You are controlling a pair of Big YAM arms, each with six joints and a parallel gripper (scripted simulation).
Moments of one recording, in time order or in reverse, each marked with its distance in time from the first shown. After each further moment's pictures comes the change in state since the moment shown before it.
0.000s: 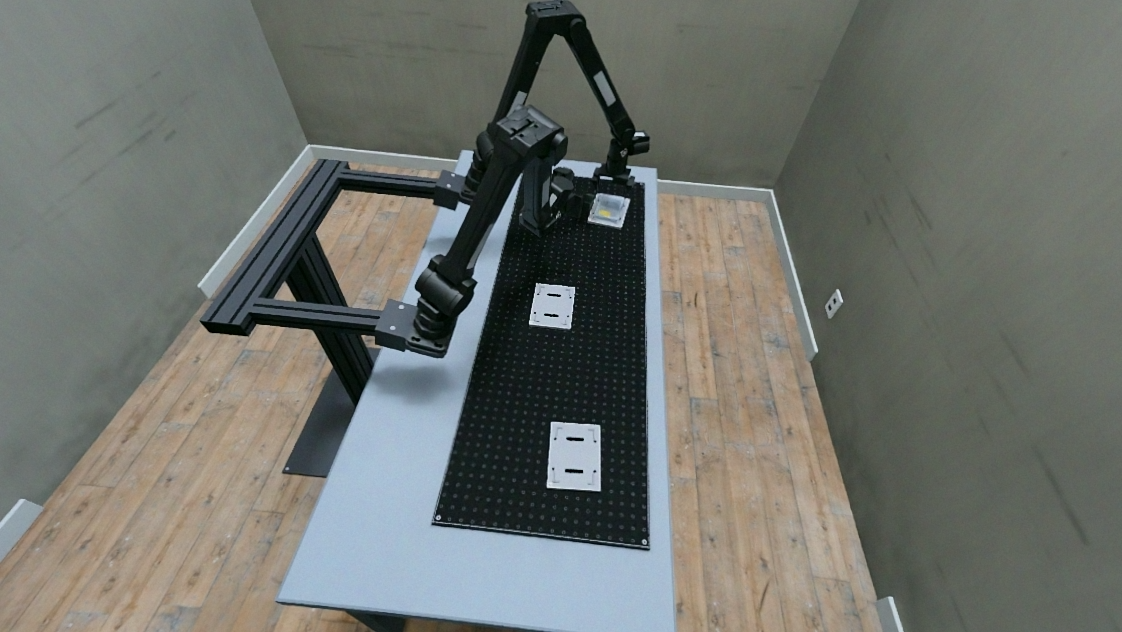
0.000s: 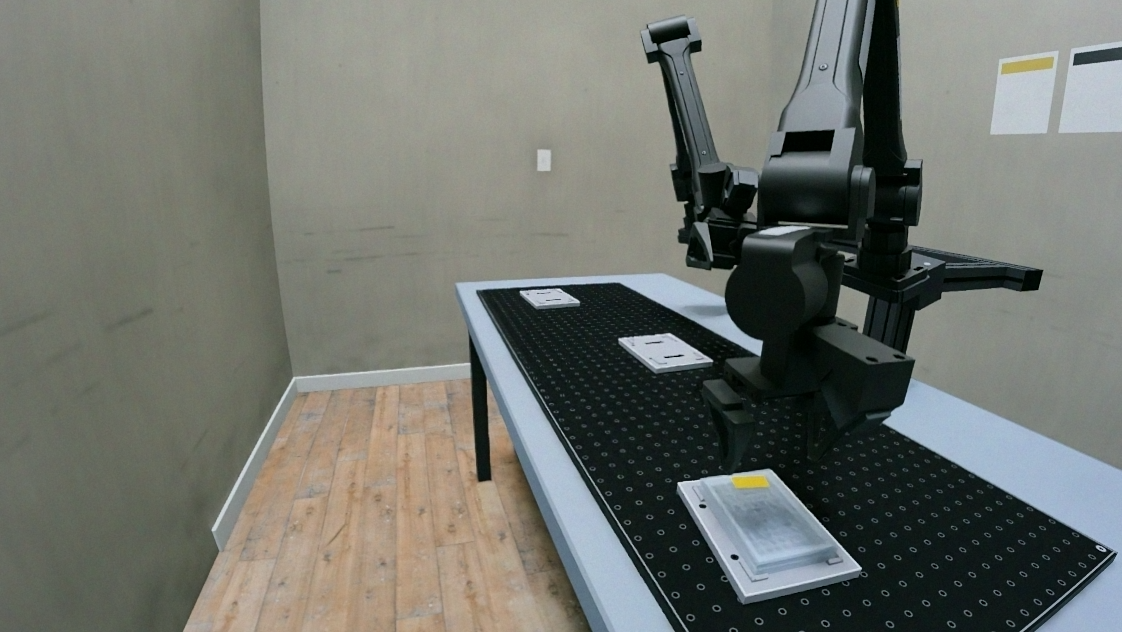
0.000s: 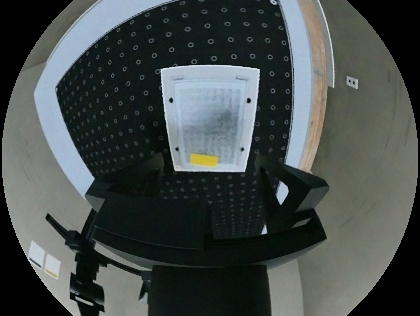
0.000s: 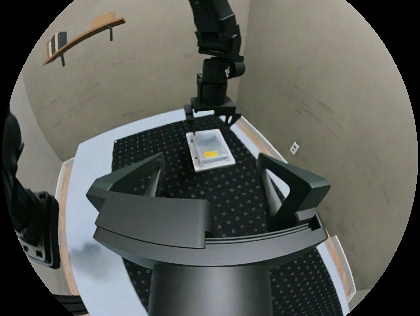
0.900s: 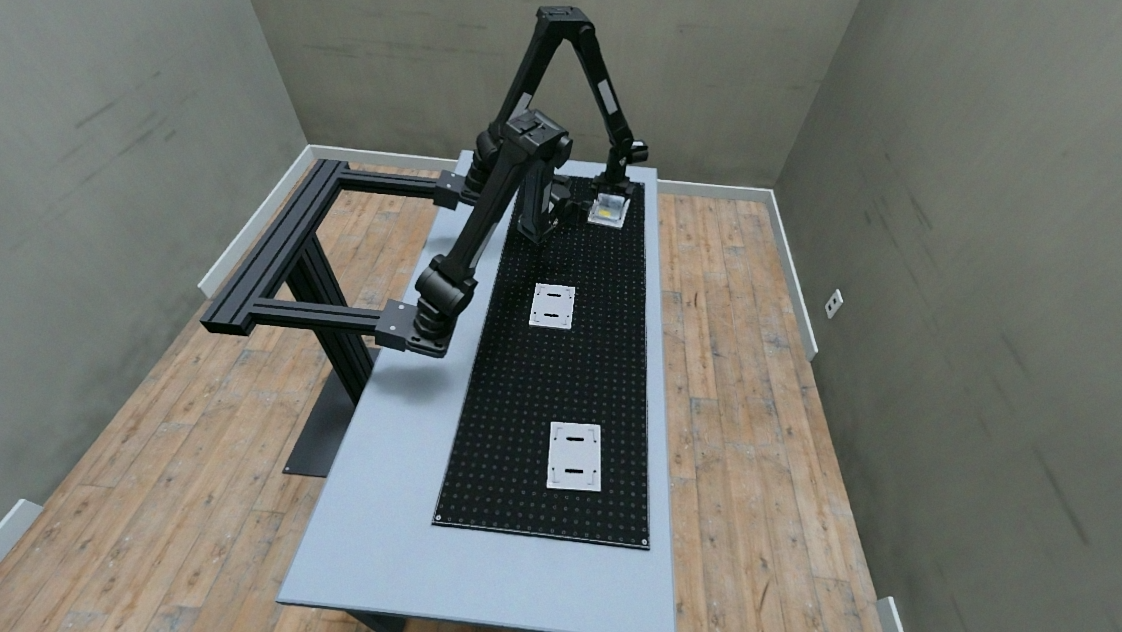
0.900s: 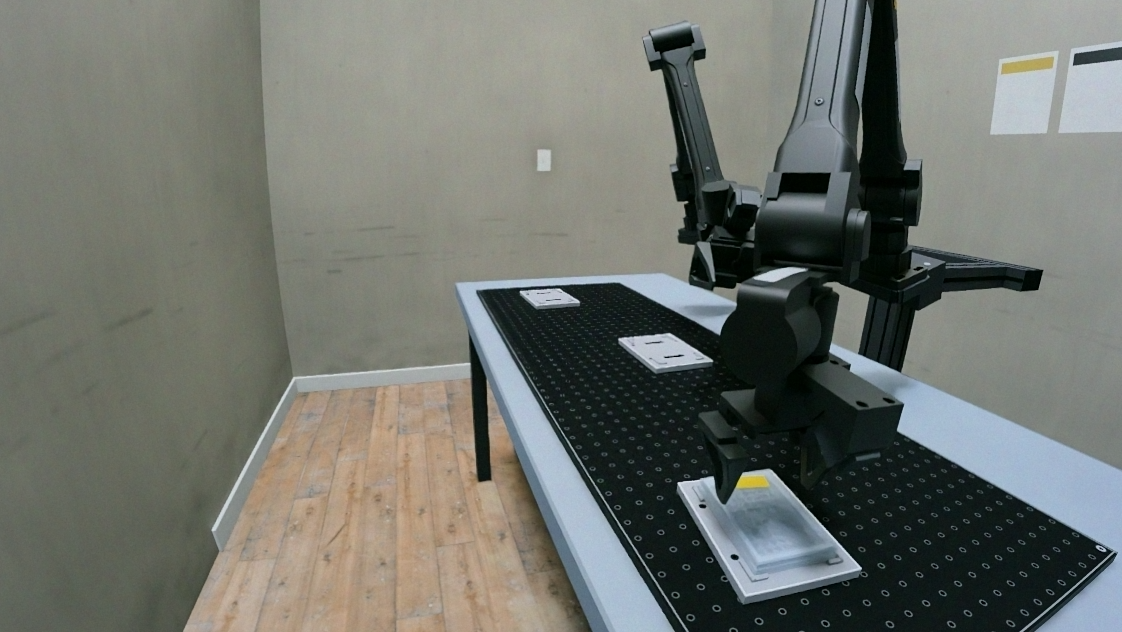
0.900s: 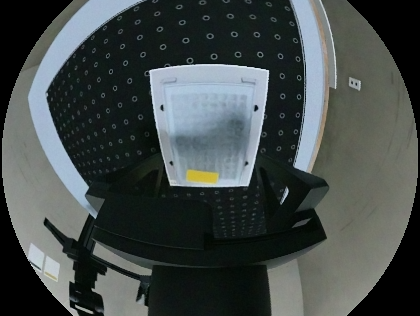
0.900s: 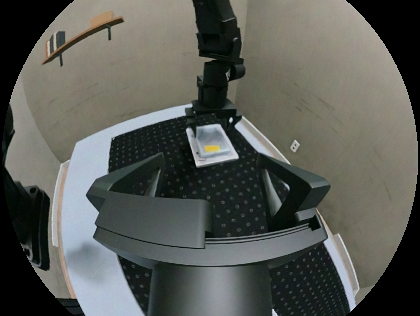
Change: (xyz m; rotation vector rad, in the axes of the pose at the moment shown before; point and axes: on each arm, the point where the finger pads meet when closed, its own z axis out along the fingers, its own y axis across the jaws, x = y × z) left arm -0.002 -0.001 0.032 0.004 -0.003 -0.001; right arm 0.026 0.007 0.007 0.013 -0.007 0.006
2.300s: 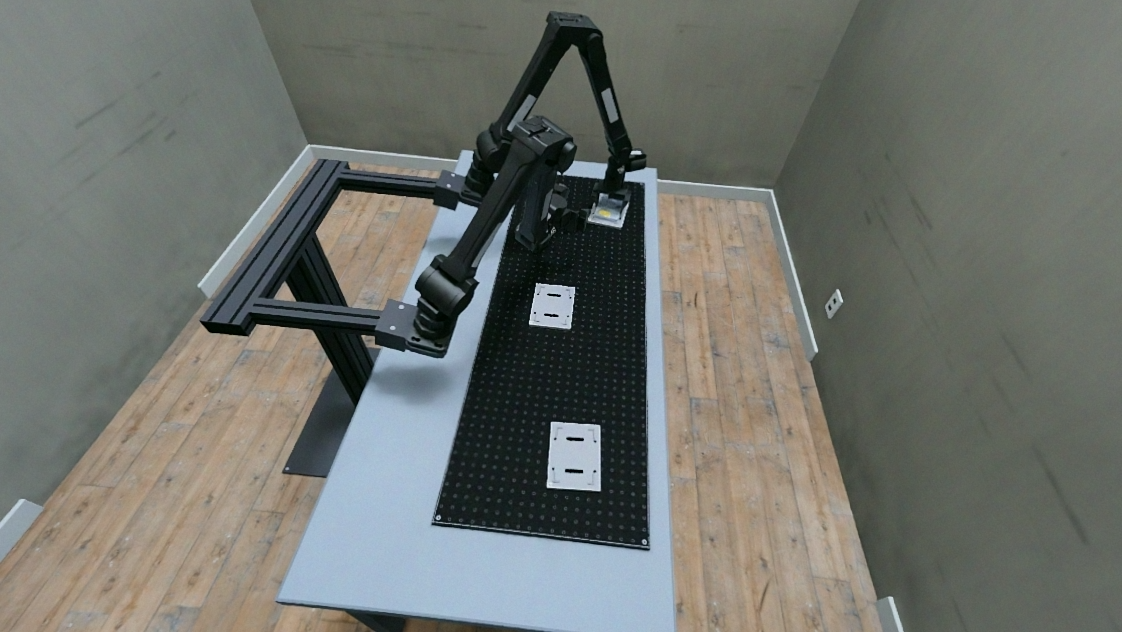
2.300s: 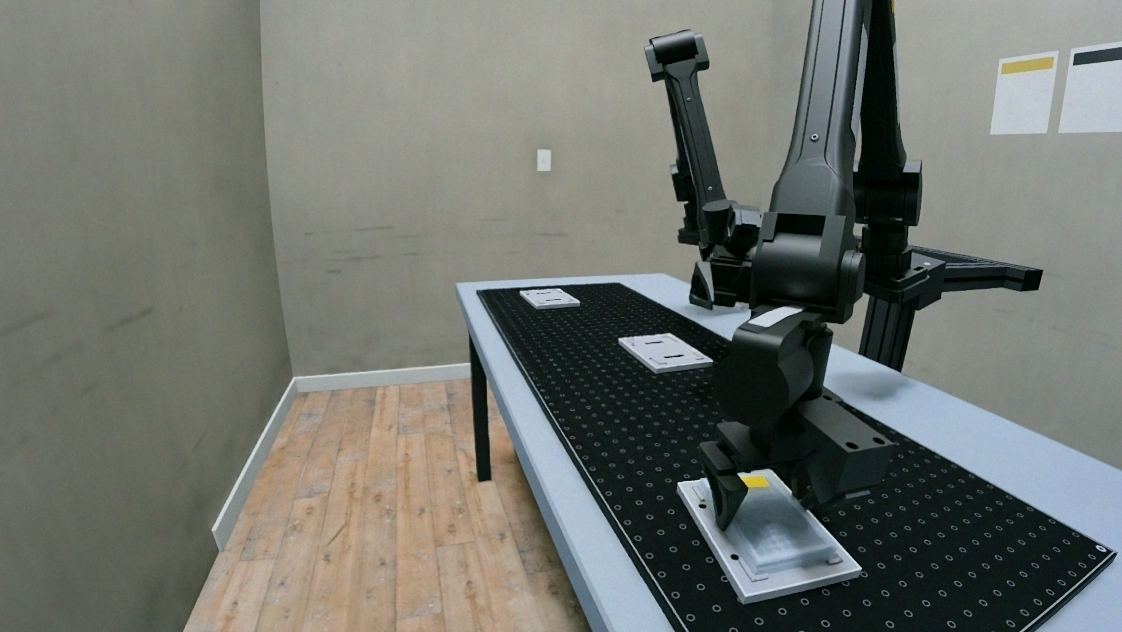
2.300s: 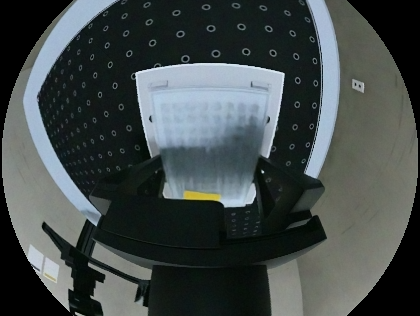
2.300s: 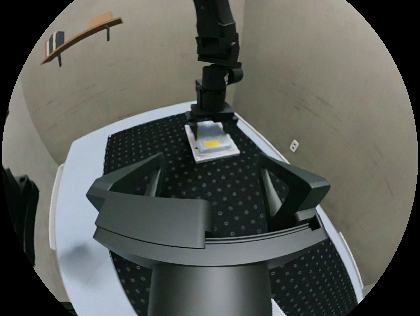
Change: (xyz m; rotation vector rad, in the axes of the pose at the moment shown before) left arm -0.001 0.000 0.031 -0.004 -0.002 -0.002; right arm 0.026 0.003 0.004 0.018 -0.026 0.002
